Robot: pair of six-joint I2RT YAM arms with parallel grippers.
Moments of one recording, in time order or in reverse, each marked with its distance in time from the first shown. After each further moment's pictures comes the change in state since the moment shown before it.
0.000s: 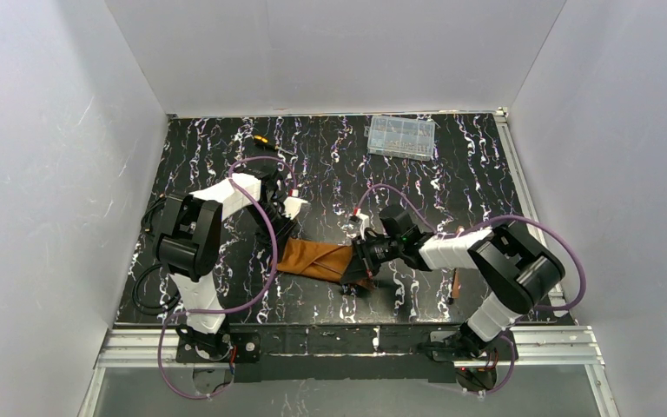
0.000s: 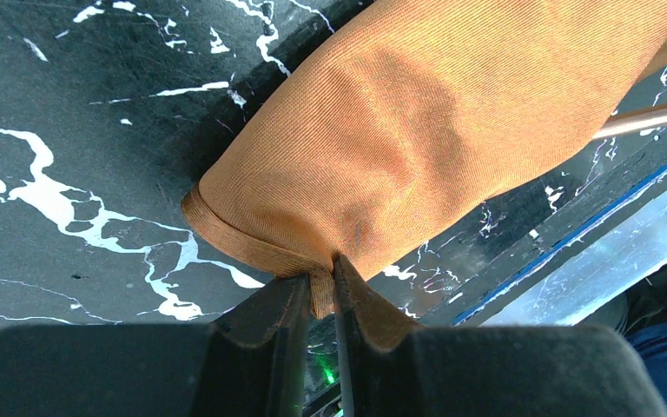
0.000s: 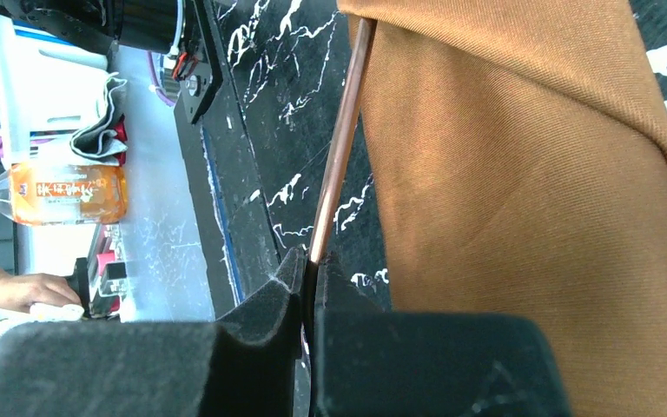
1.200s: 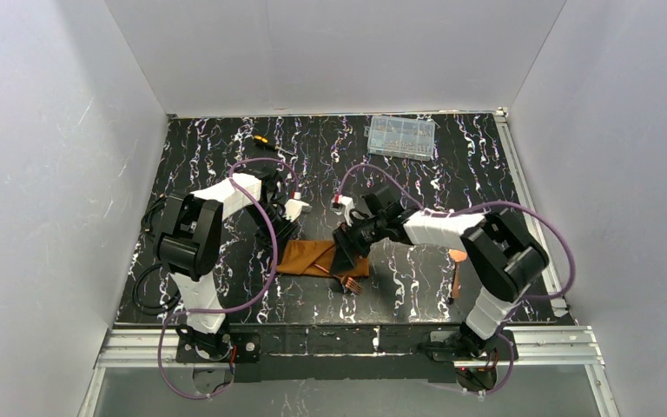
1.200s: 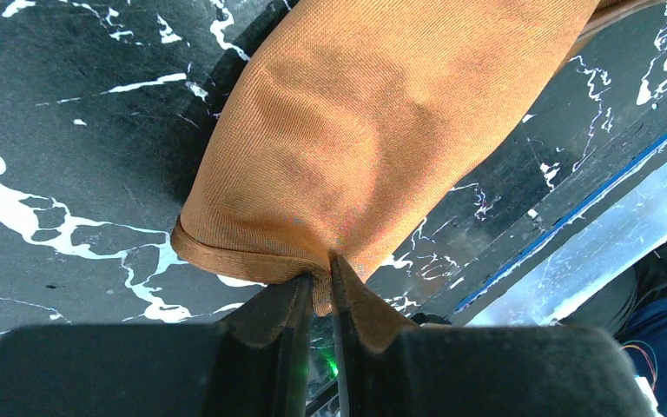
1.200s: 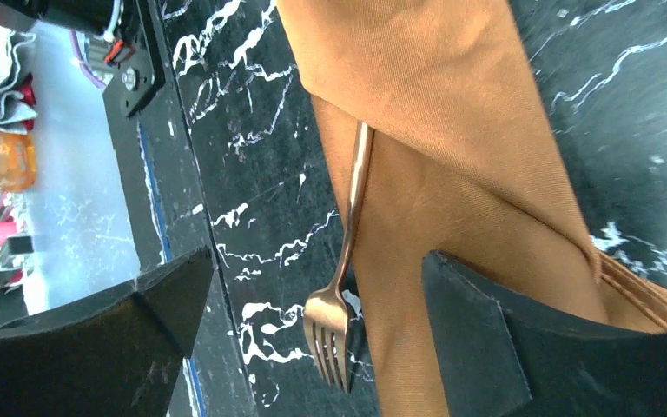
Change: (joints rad) left arm 0.000 0.006 0.000 -0.034 0.028 0.066; right arm 0.000 0.146 0.308 -0.347 0.028 -0.317
